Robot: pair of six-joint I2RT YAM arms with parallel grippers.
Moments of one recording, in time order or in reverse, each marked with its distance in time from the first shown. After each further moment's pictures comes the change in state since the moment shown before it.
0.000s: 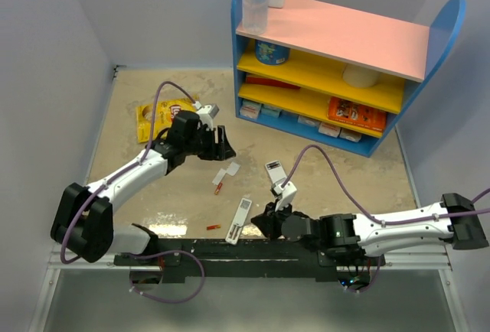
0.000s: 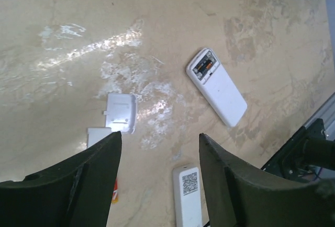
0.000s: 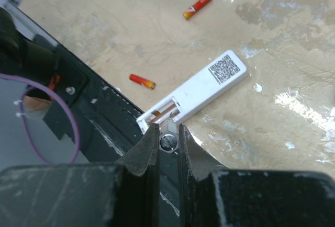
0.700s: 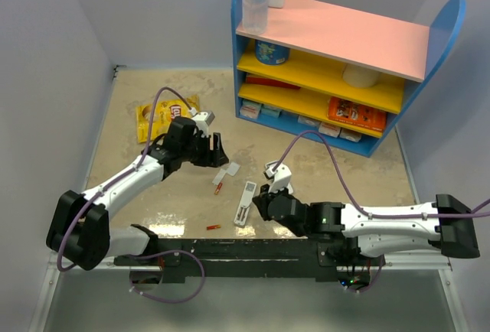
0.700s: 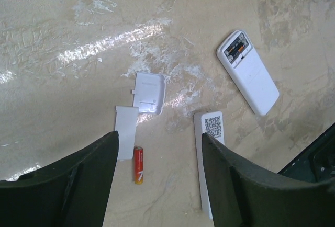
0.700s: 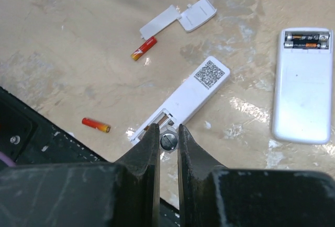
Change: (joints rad) left arm 0.034 -0.072 -0.060 -0.069 -0.077 0.081; right arm -0.165 0.171 0.122 -0.049 0.038 -0.113
